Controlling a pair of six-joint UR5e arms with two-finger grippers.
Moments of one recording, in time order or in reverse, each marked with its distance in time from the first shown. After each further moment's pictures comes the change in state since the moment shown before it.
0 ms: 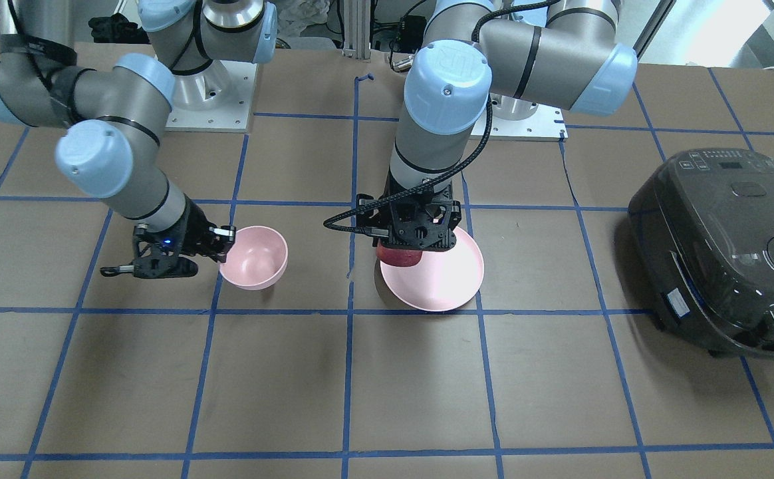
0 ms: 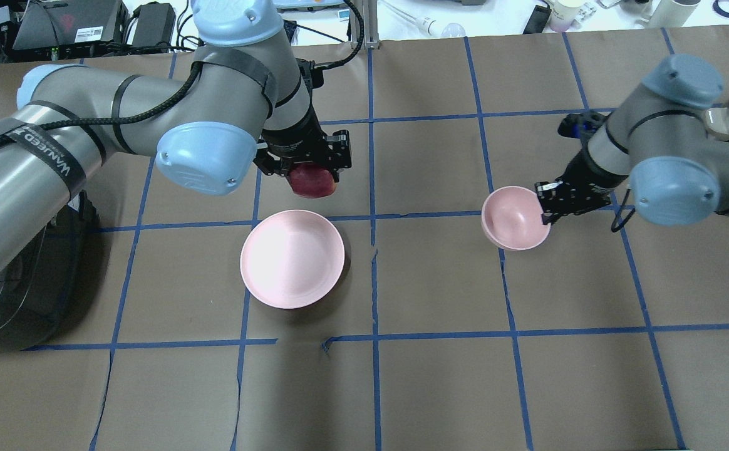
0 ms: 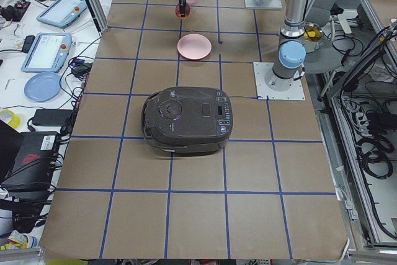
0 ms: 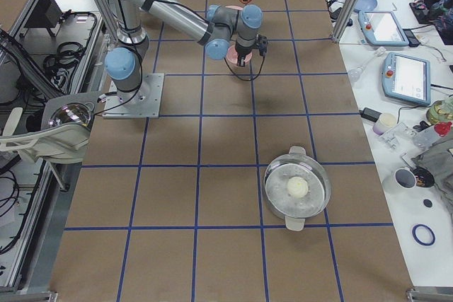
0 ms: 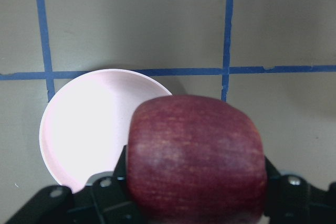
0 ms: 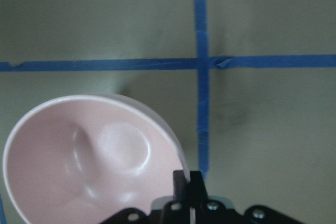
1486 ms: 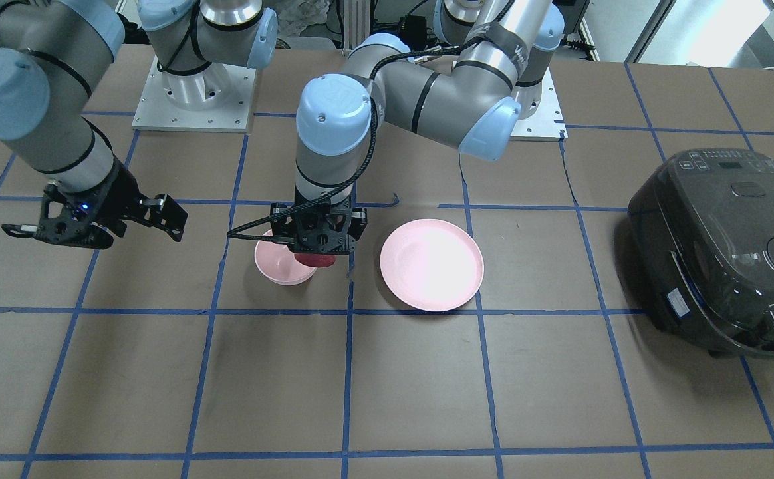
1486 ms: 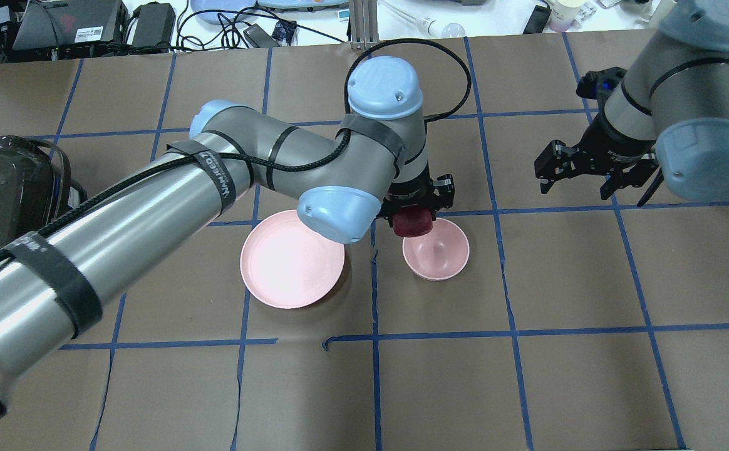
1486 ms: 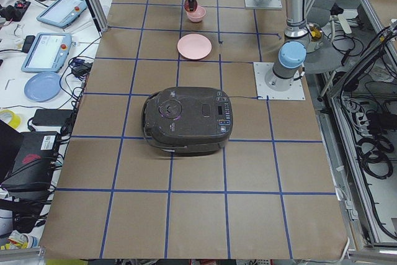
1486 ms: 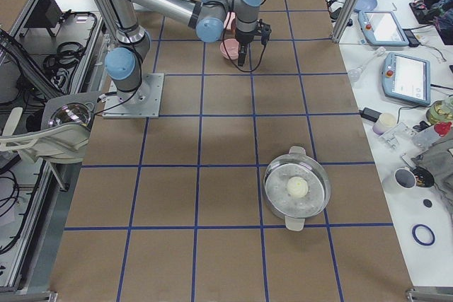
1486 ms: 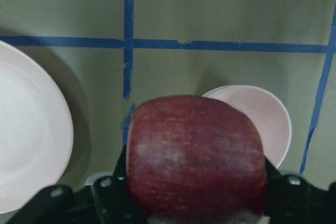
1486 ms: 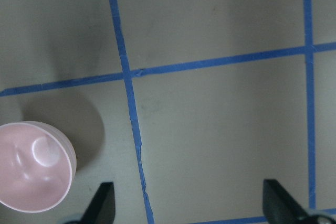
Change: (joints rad) left arm -0.224 -0.186 0.011 0.229 -0.061 -0.306; right arm -0.141 -0.209 -0.136 0.251 -0.140 0.007
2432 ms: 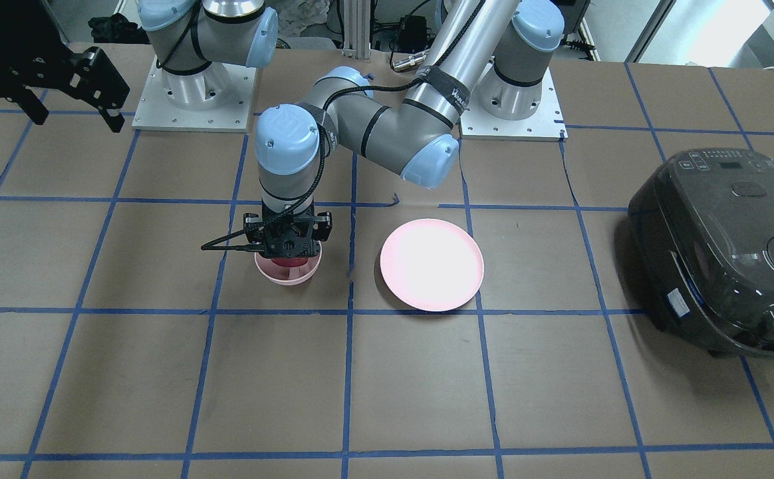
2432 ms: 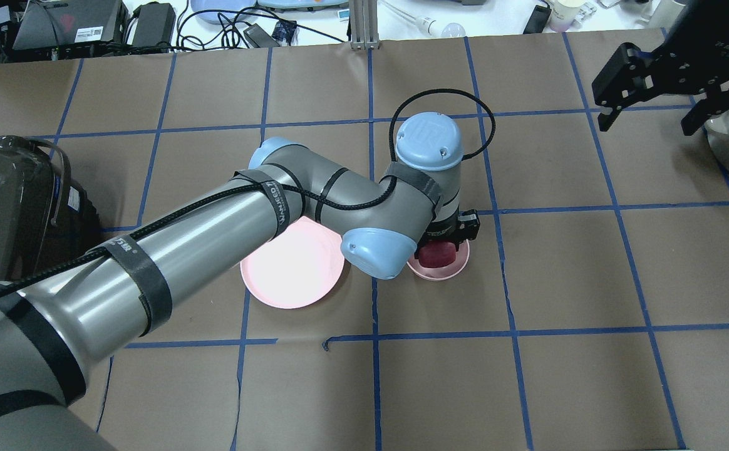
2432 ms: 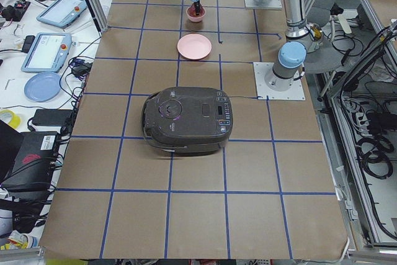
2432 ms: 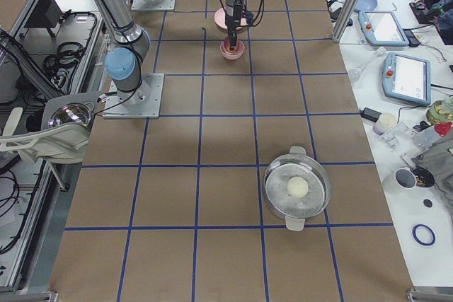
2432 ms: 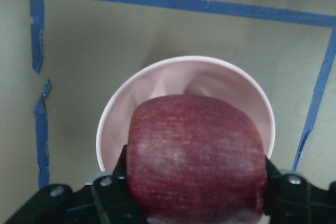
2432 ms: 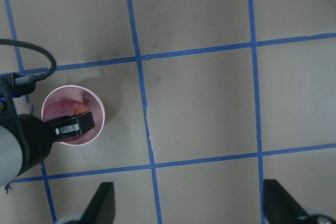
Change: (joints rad) left arm -0.070 -0.079 -0.027 0.073 0.013 -0.114; right arm 0.060 -0.063 -0.361 0.420 -0.037 0.011
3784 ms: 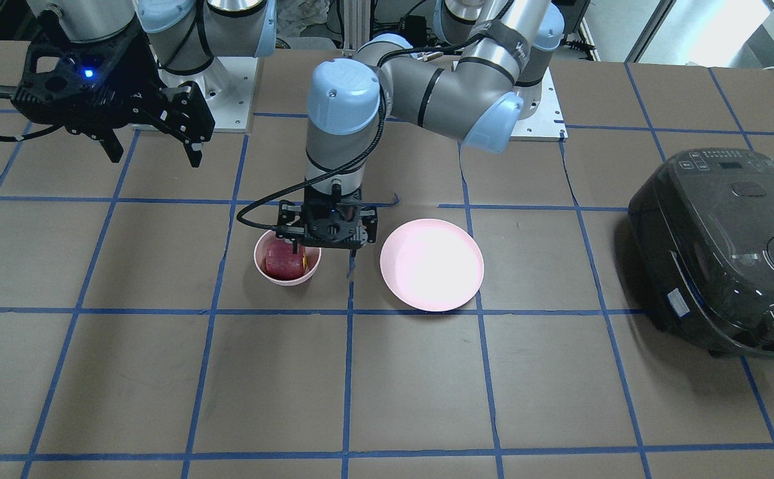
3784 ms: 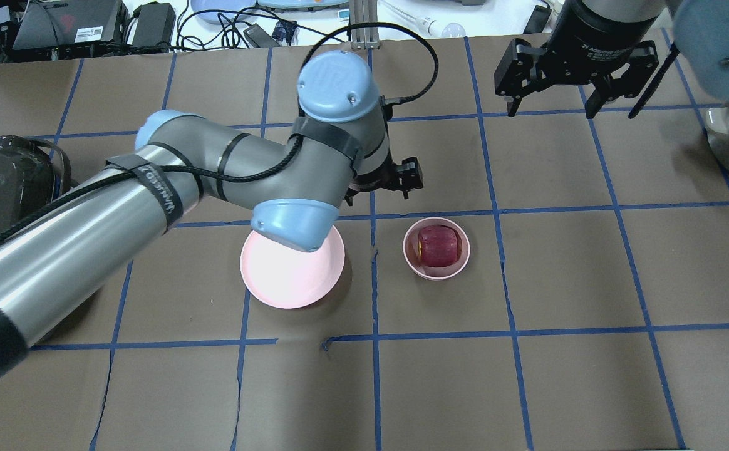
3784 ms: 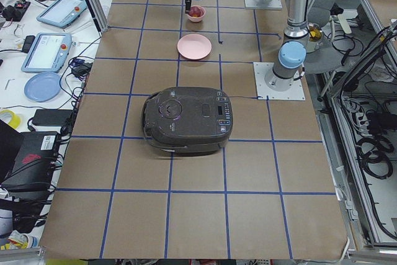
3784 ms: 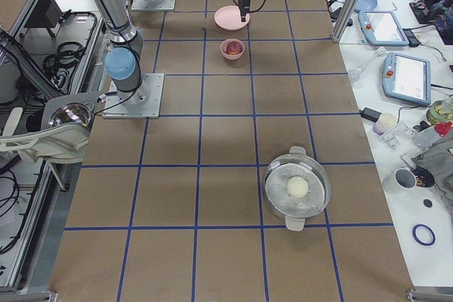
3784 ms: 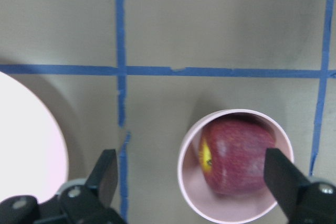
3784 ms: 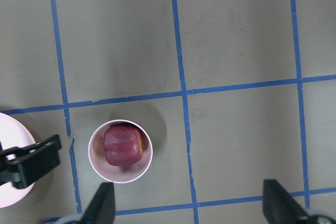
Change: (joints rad) left arm 0.191 0.241 -0.086 -0.015 0.060 0.265; right arm 0.165 0.058 0.010 -0.181 -0.011 0.193
